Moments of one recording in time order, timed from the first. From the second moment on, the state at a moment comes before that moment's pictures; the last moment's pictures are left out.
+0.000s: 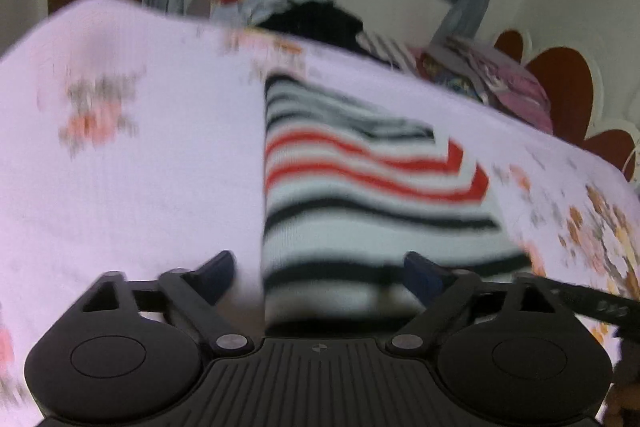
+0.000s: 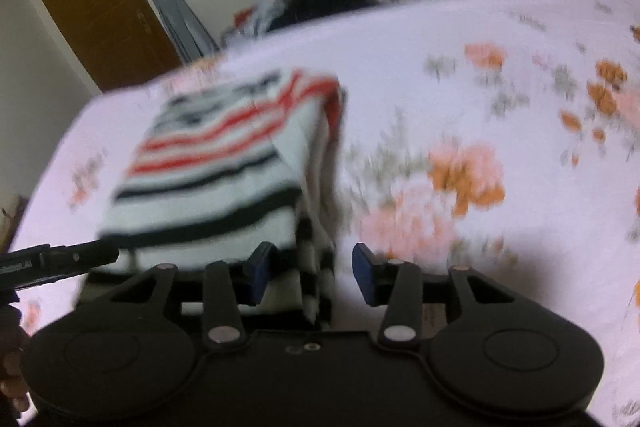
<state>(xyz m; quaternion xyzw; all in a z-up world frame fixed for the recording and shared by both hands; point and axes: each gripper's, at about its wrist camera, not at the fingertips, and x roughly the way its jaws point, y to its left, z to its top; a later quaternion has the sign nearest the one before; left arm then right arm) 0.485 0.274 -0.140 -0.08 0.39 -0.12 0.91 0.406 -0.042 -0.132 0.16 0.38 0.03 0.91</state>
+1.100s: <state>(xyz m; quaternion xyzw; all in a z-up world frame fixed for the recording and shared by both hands) 0.527 0.249 -0.147 -0.04 0.42 -0.02 0.91 0.472 -0.029 -0.150 0.09 0.41 -0.01 0.91</state>
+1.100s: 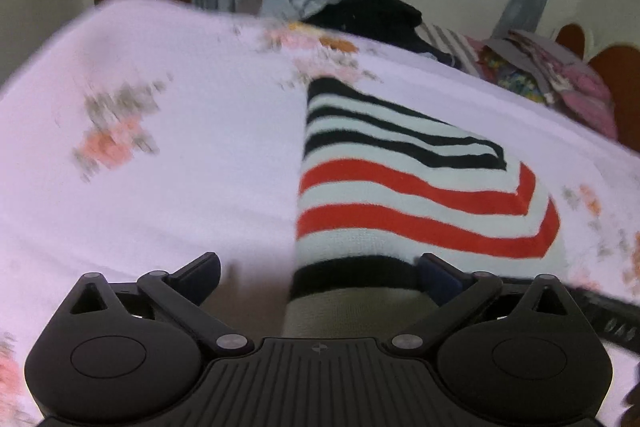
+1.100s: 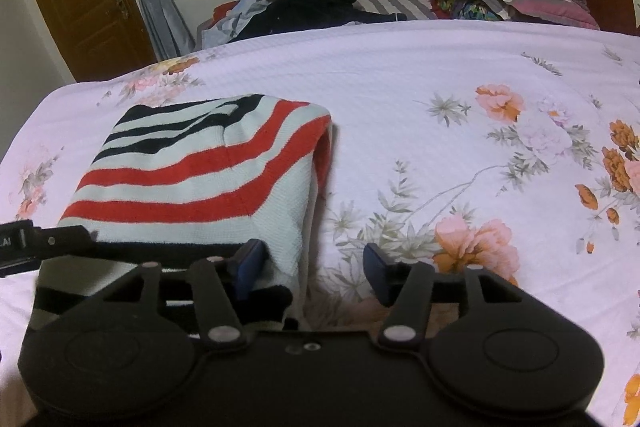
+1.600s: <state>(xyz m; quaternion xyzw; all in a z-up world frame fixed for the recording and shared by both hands) 0.389 0.257 -0.079 -0.01 0.41 0.02 0.91 0.356 -0.034 -0.084 0.13 0.41 0.07 0.90</state>
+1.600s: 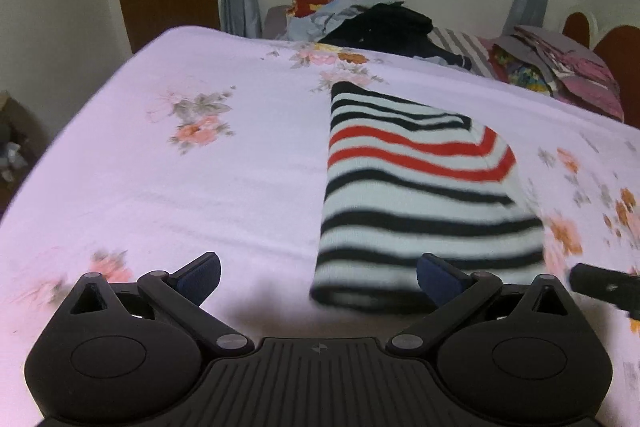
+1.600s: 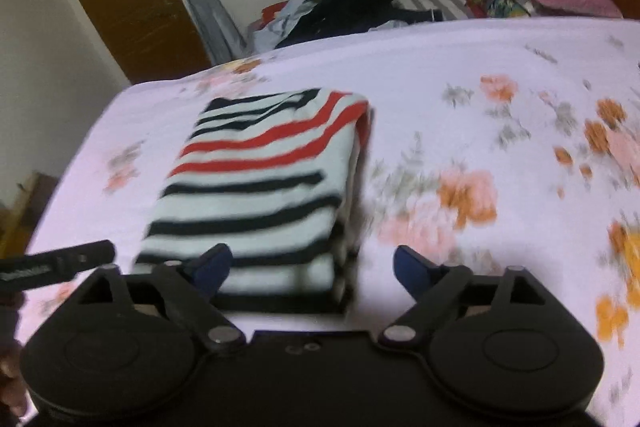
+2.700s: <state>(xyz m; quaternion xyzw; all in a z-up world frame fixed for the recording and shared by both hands) 0.076 0.243 0.035 -0.02 0.30 0.06 0.95 0.055 -0.039 0.038 0.01 0.23 0.05 0.97</state>
